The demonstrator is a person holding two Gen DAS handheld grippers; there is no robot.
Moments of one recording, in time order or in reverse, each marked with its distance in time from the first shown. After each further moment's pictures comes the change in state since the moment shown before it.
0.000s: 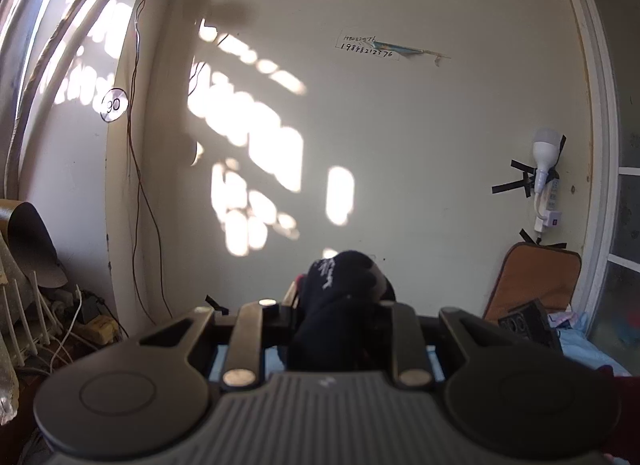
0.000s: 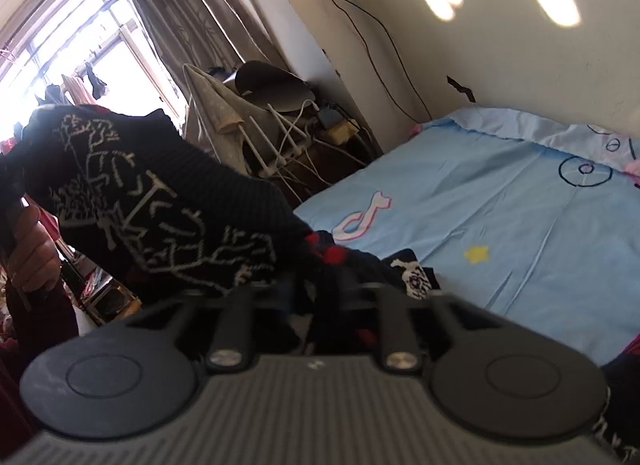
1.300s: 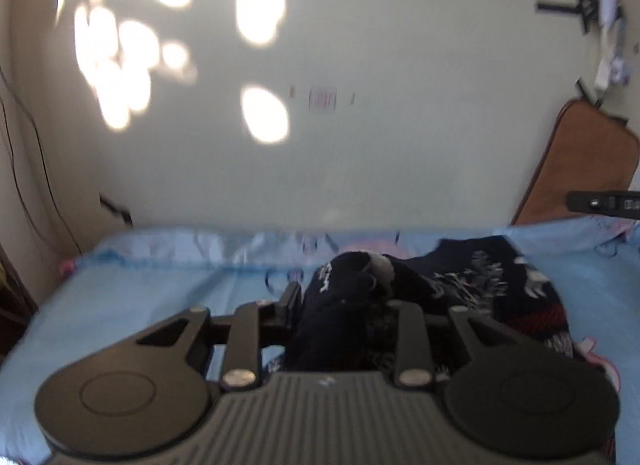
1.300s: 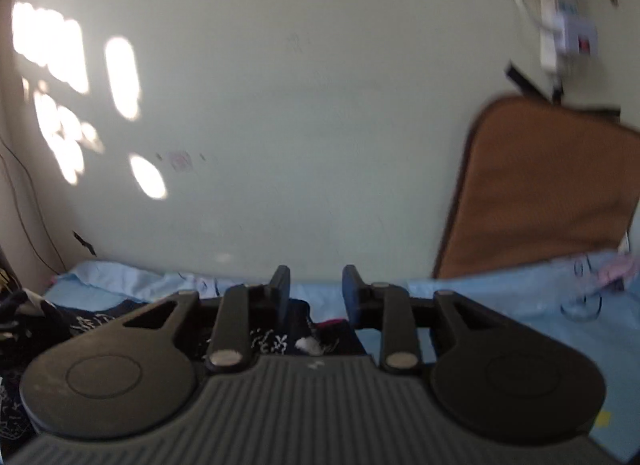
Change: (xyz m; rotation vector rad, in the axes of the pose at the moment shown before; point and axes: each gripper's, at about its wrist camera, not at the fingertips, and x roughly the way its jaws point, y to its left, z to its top) left arm 0.336 -0.086 -0.095 0.028 0.500 -0.005; right arm -0.112 -0.087 0.045 0.158 -0.363 -1.082
